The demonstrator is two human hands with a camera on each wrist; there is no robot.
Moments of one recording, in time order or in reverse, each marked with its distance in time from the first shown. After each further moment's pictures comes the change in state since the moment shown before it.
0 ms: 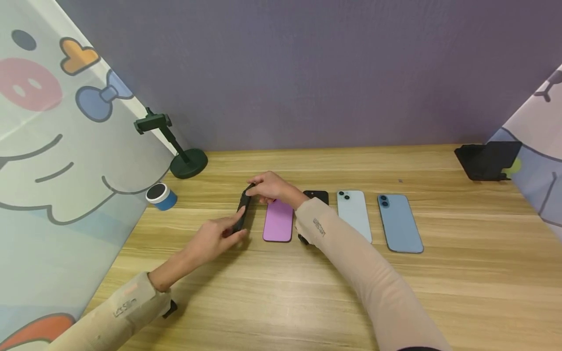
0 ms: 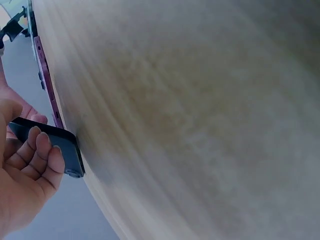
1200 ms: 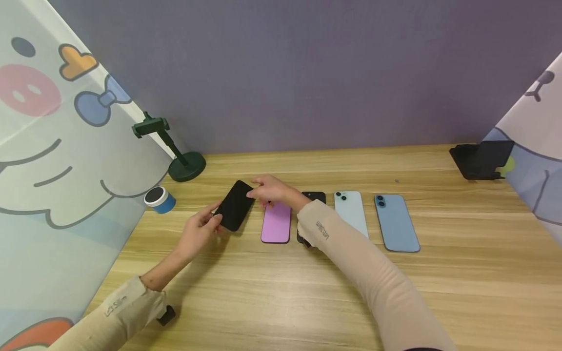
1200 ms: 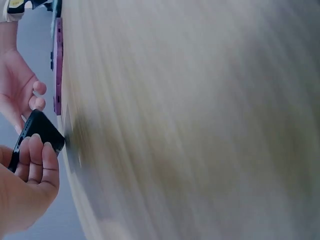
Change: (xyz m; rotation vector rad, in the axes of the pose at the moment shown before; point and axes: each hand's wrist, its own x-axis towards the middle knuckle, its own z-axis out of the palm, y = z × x) left_hand 0.000 -0.015 -0.010 -0.560 0.188 -0.468; right_hand -0.009 0.003 -0.002 0.041 -0.029 0.026
